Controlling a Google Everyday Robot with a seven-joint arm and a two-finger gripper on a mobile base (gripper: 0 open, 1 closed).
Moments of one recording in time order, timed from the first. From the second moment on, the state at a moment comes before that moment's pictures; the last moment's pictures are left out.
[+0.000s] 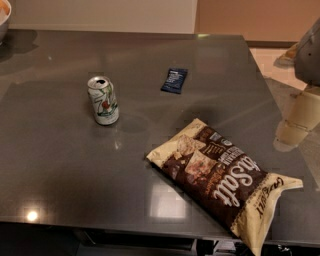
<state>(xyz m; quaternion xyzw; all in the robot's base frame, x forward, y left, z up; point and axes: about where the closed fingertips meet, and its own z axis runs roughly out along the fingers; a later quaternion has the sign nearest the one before) 0.438 -0.217 0.976 -0.60 0.78 -0.03 0.16</state>
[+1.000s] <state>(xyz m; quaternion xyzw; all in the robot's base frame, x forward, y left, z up) 0.461 -0.192 0.983 -0.61 0.77 -0.04 0.18</state>
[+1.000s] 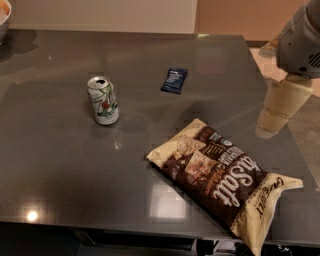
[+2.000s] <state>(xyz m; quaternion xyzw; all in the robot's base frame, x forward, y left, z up) 0.526 -0.090 0.998 -0.64 0.72 0.05 0.27</state>
